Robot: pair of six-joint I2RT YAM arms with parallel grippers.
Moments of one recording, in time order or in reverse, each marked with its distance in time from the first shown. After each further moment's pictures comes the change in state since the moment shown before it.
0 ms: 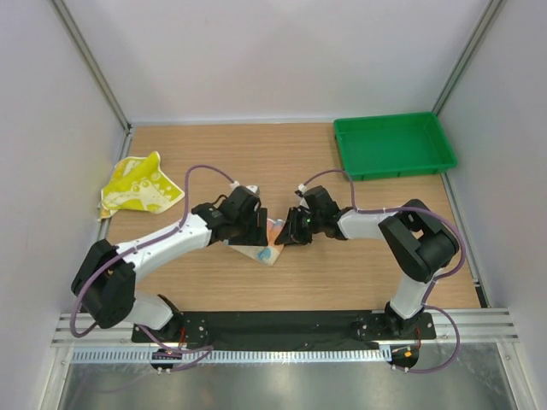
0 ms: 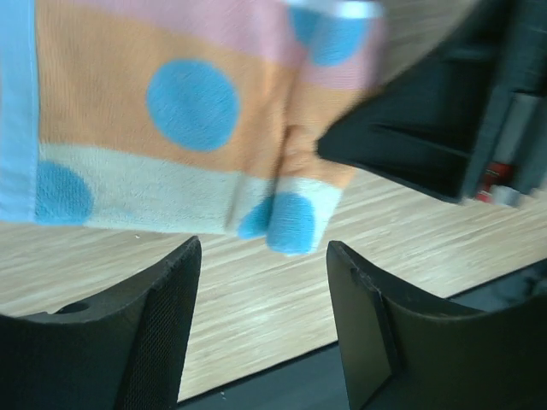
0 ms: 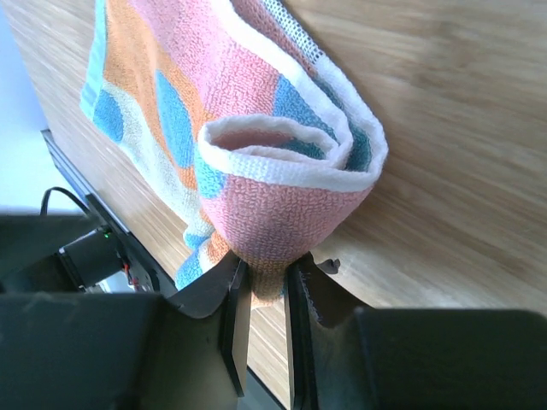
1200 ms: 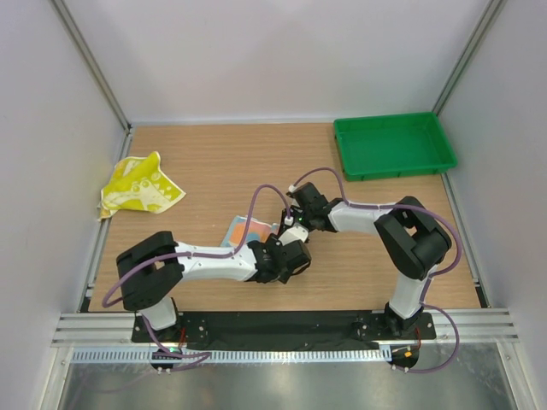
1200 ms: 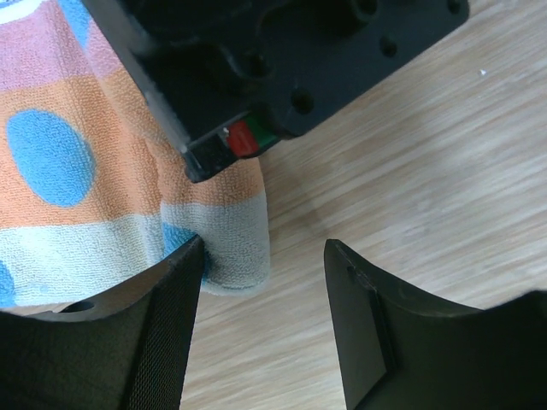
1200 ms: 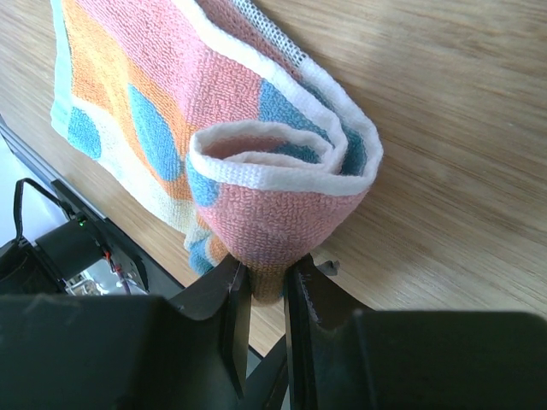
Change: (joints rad) left arm -0.501 0.241 0.026 0.114 -0.524 0.124; right arm 0.055 0.044 0.163 -0.287 0.031 -0.056
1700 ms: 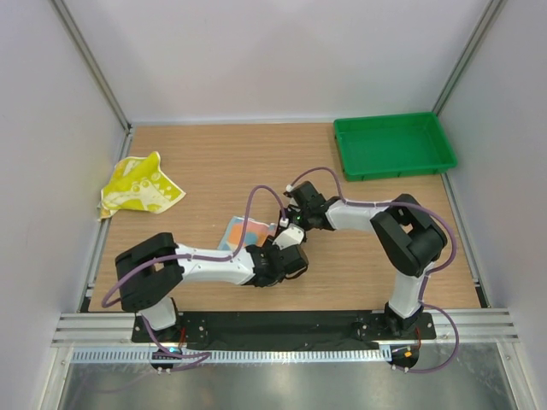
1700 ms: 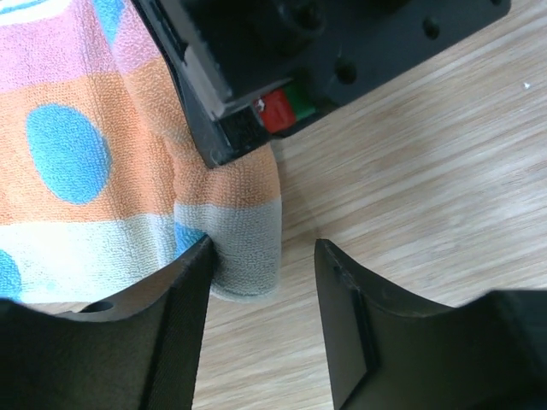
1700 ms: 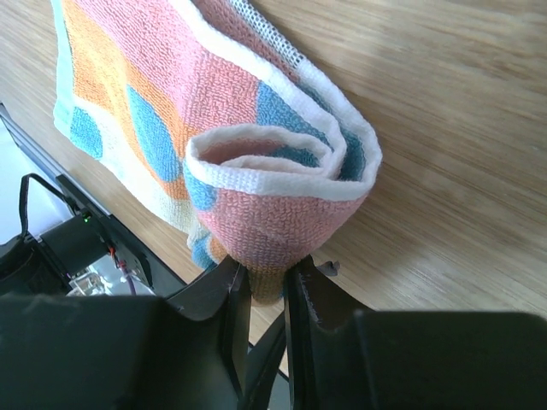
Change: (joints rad) left arm -0.007 -0.002 -0.048 0.043 -0.082 -0.038; right arm 0.000 0.026 0.021 0.002 -0.025 -0.005
